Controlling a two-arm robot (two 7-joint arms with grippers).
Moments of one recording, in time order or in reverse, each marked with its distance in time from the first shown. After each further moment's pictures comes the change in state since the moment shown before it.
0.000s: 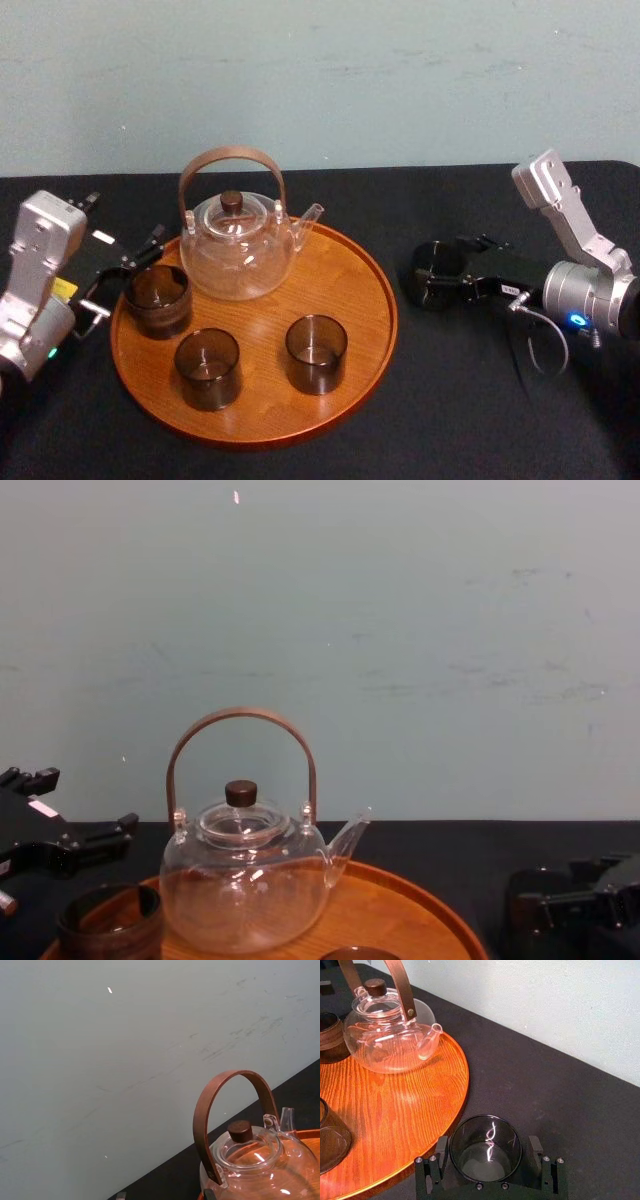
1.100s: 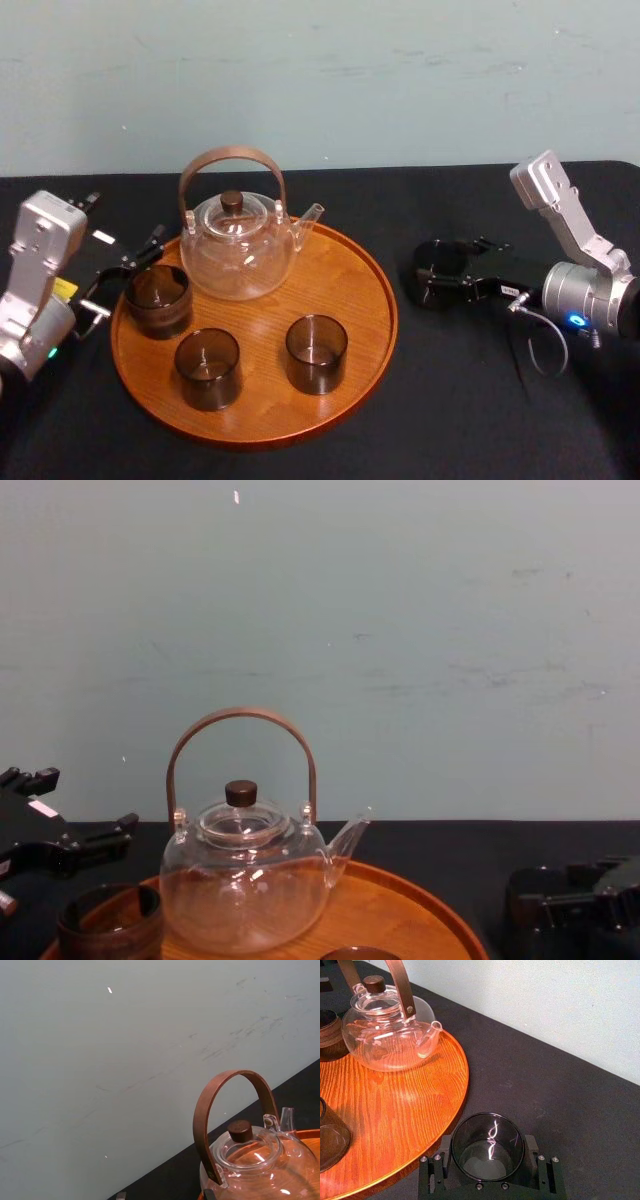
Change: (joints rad) left arm 0.000 0.000 0.000 0.000 0.000 0.000 0.000; right arm 0.001 -0.001 -0.002 0.000 -0.005 0.004 -0.002
